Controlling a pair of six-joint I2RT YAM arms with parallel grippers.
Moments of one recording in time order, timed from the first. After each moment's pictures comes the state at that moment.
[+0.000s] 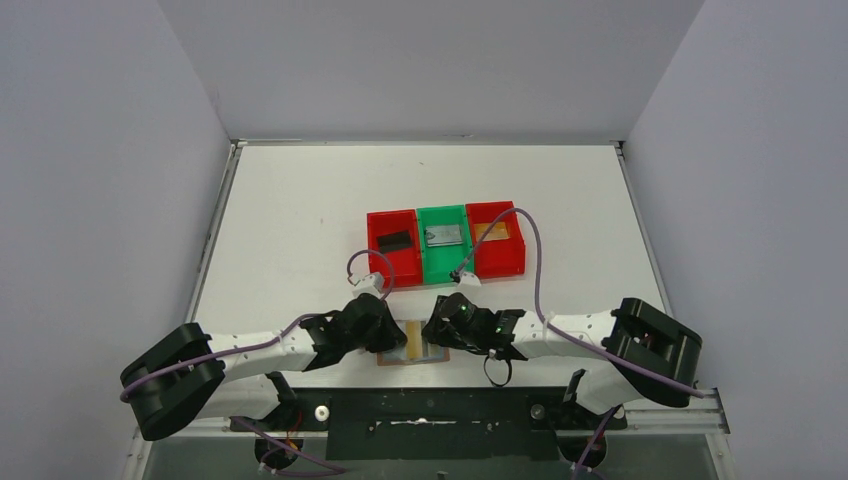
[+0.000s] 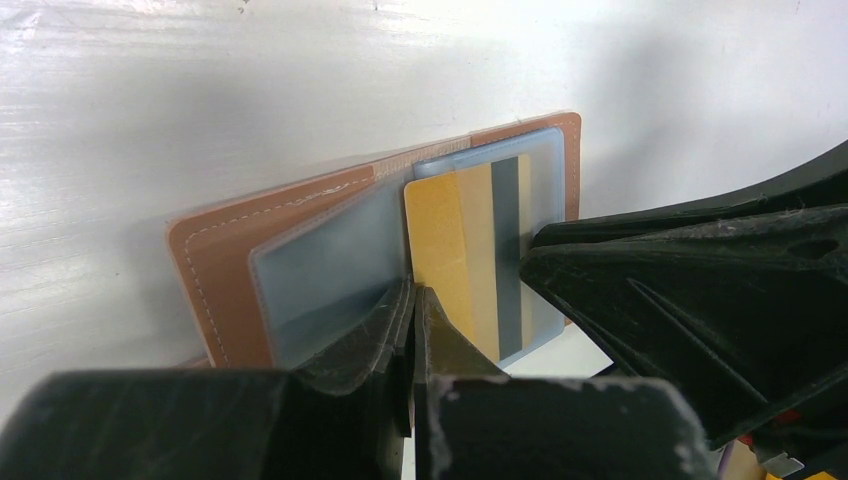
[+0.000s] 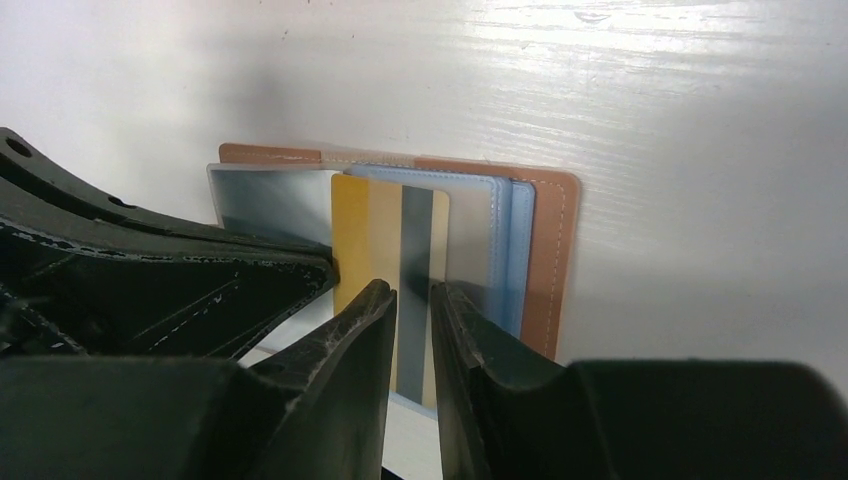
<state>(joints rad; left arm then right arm) -0.96 1.22 0.35 0.08 -0.10 -1.05 1.08 1.42 0.56 0.05 0.19 1.05</state>
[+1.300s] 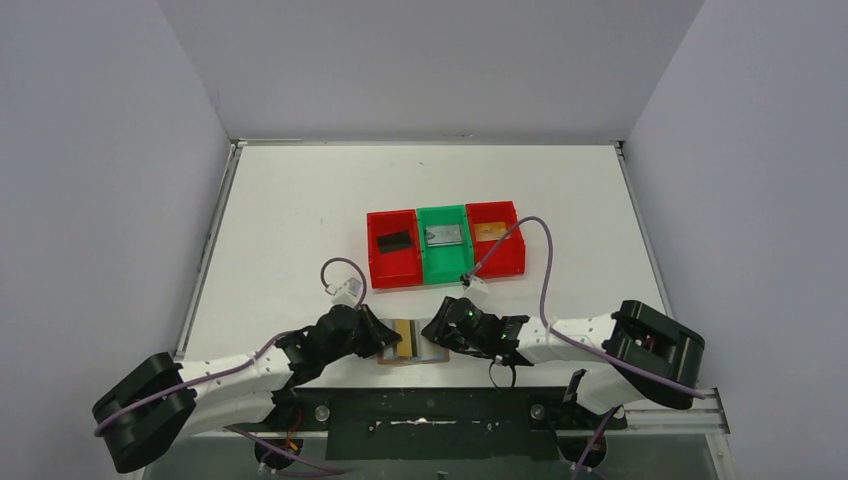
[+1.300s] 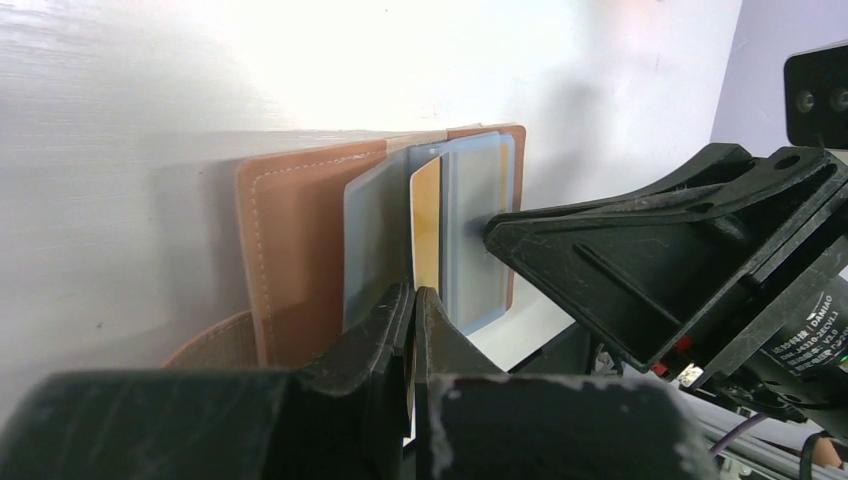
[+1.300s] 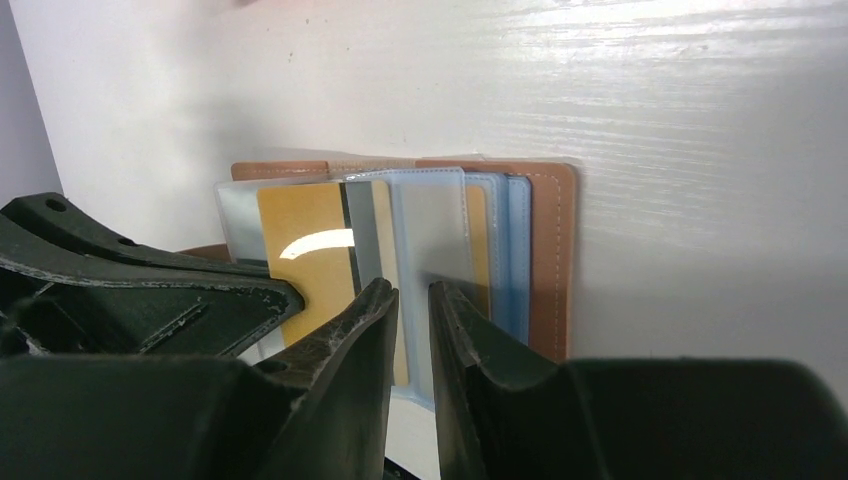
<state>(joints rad) -0.91 1.02 0.16 0.26 -0.06 -1.21 1.08 1.42 0.48 0.18 0.20 1.20</state>
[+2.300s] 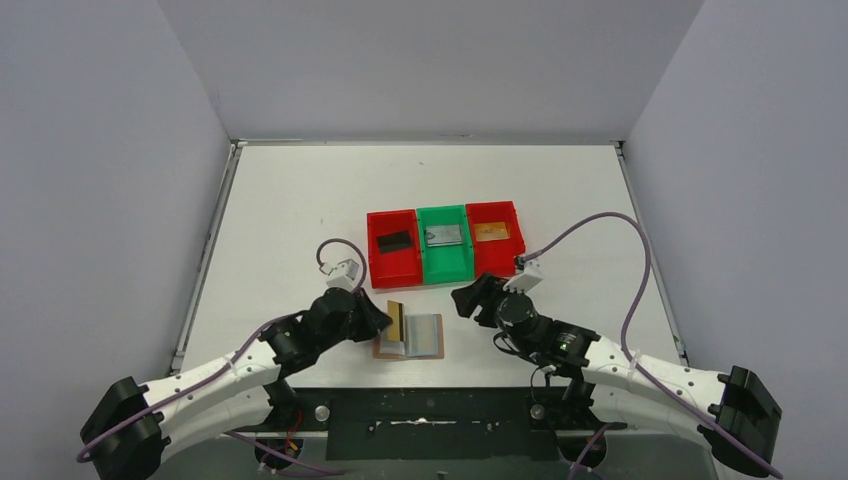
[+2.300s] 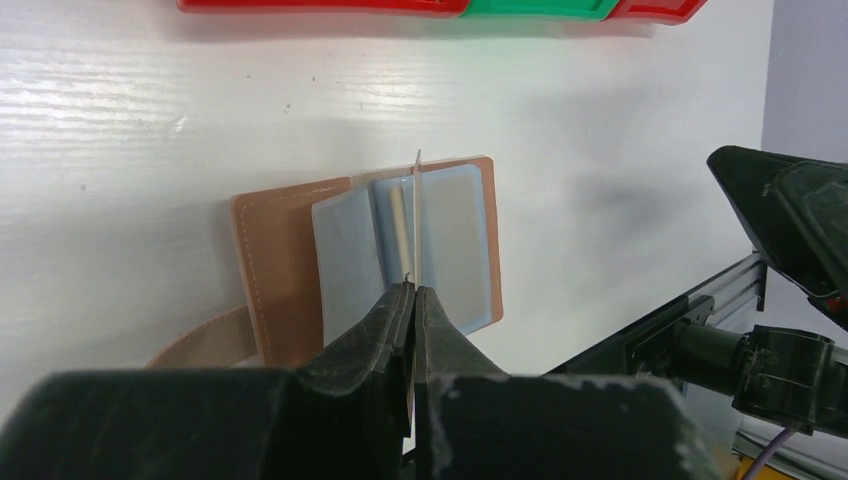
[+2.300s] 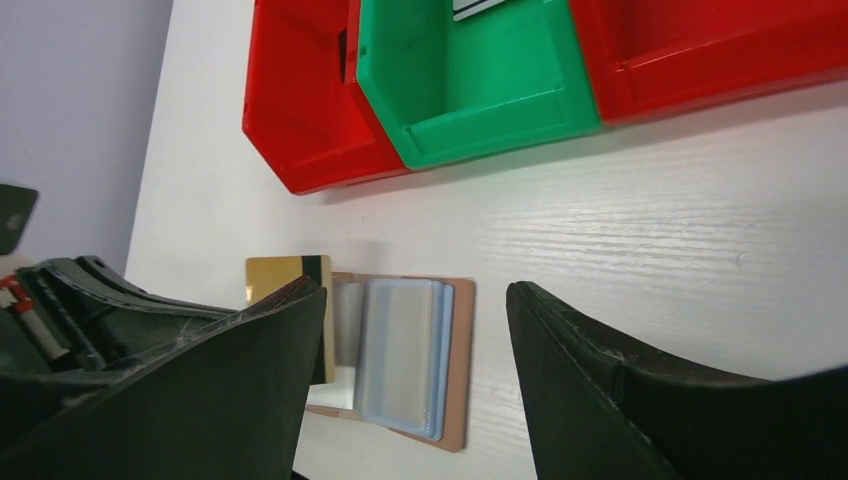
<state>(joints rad) -0.87 0.86 0.34 -0.09 -0.14 -1.00 1.01 0.85 0.41 -0.03 0.48 0.98</state>
